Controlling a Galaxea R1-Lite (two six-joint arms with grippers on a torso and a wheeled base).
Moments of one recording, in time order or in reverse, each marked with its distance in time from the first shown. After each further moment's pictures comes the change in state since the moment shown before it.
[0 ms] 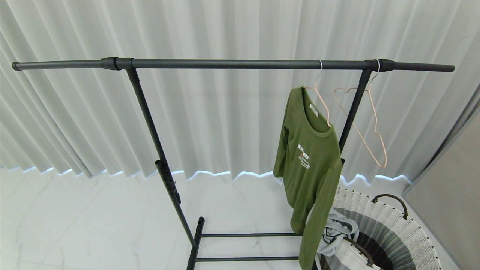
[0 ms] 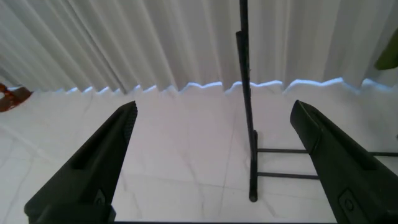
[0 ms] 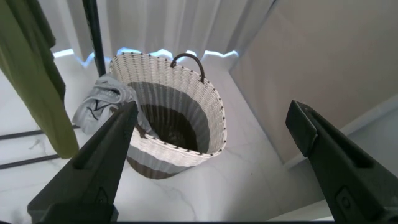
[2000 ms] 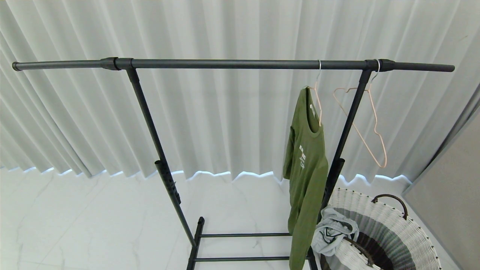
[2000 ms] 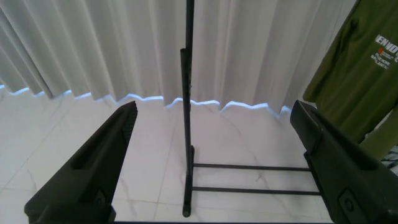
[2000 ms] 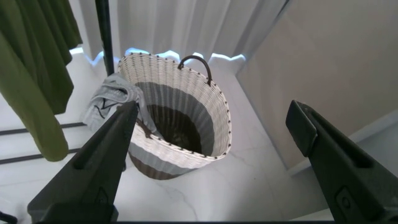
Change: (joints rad) left arm 0.082 -0.103 0.024 -0.005 -0.317 -0.249; right arm 0.000 0.003 0.002 -0.006 0.043 -0.016
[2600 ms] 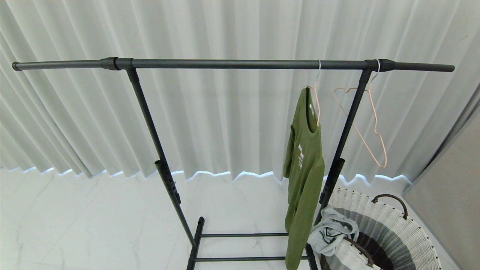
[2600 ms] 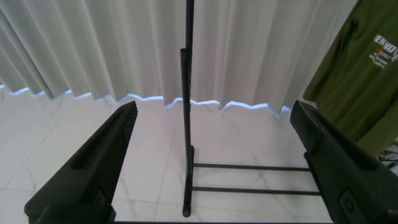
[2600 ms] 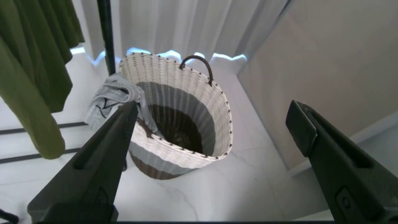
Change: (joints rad) left arm 0.000 0.000 0.000 0.000 0.000 0.000; right arm 0.000 0.001 0.000 0.000 0.009 0.001
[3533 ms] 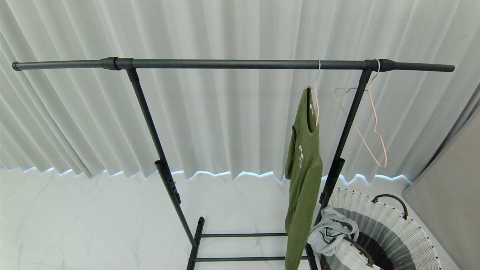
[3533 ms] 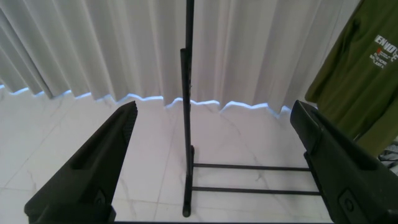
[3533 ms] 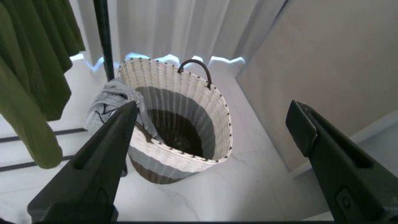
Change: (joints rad) left arm 0.000 0.000 0.000 0.000 0.000 0.000; right arm 0.000 0.000 0.016 -0.043 -0.013 0.011
